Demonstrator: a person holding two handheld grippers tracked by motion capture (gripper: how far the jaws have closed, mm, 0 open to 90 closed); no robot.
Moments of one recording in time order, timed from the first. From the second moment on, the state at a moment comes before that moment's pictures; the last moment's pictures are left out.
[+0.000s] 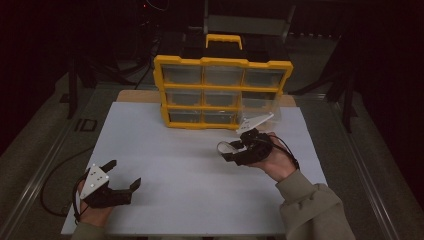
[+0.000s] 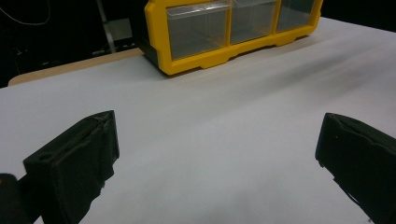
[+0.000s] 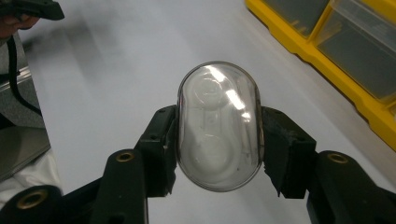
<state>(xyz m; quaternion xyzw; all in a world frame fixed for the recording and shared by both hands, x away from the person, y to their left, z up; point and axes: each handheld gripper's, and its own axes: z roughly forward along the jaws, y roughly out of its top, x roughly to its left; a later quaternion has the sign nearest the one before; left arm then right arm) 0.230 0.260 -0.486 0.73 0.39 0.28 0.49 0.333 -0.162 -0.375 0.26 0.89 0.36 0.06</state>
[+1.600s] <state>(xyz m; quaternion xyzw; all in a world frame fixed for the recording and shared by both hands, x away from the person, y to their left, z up) 0.230 0.261 -0.487 0.73 0.39 0.28 0.49 0.363 -0.185 -0.334 0.31 0.87 0.37 0.10</state>
